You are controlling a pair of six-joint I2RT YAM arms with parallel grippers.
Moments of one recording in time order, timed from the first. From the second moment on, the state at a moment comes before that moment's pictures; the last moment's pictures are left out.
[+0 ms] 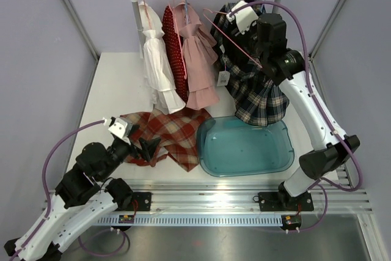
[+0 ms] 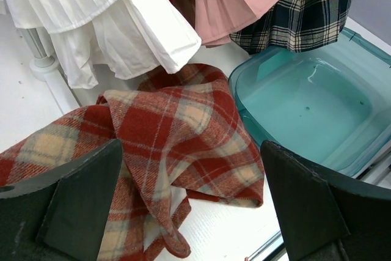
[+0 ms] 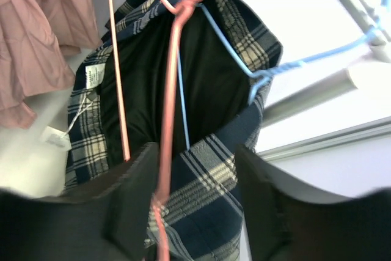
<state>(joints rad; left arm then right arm) -0.75 0.26 0.67 -0.54 -0.14 -0.13 0.45 1.63 1.91 -0.50 0.27 -0.60</state>
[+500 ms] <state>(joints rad) -0.75 0.25 0.66 -0.54 -0.17 -0.13 0.46 1.24 1.76 -0.87 -0.42 -0.65</state>
